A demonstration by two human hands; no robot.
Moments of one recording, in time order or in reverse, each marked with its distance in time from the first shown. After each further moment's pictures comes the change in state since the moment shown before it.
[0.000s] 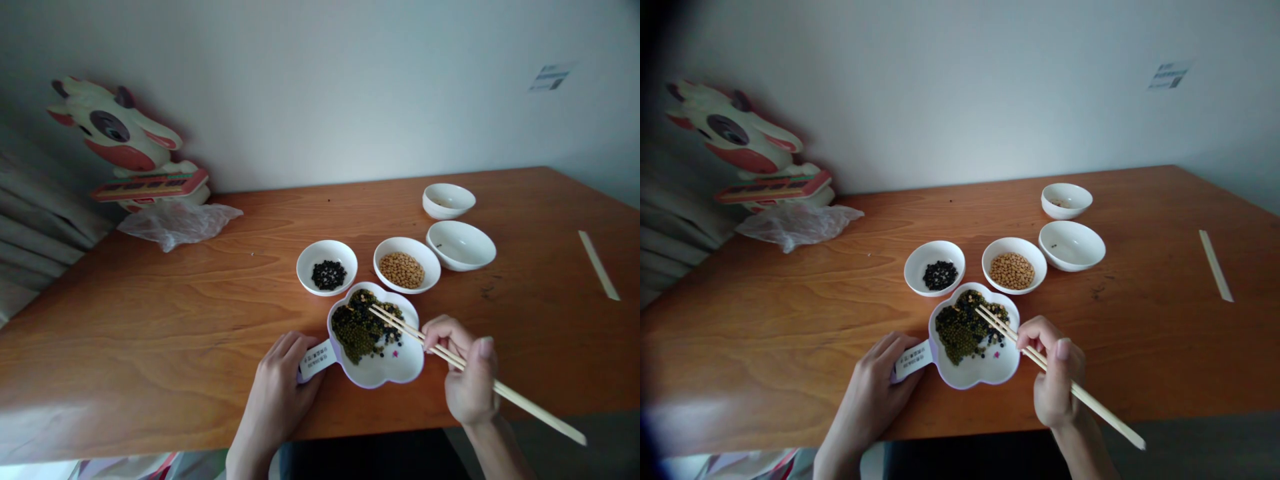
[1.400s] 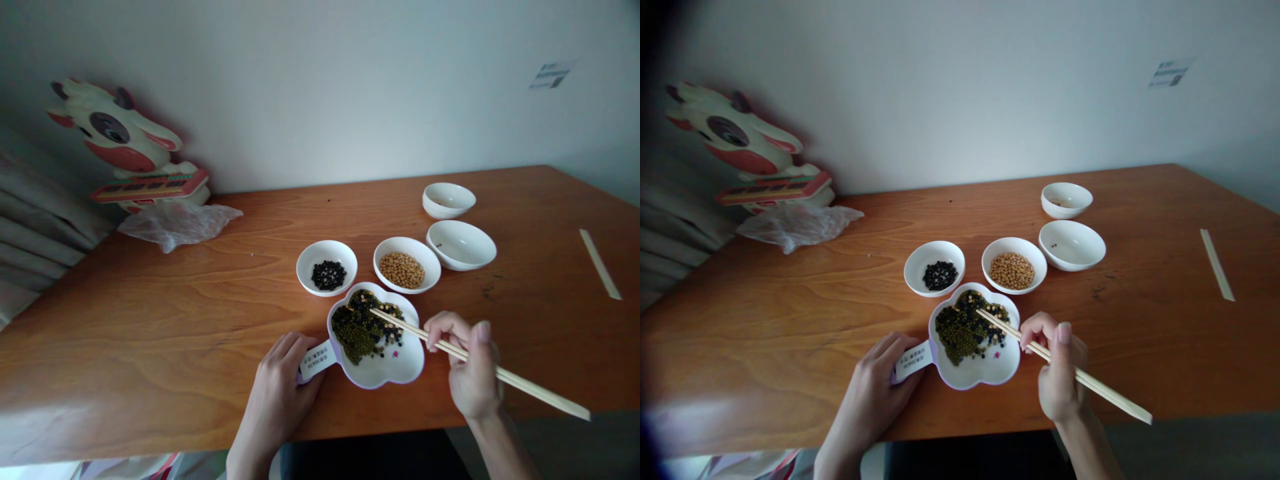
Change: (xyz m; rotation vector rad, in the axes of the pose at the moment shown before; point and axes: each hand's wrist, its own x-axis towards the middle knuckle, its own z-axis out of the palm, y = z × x) left_hand 0.001 -0.001 0.001 0.029 0.007 0.021; right_hand 0.009 -0.008 0.001 0.056 0.038 0.094
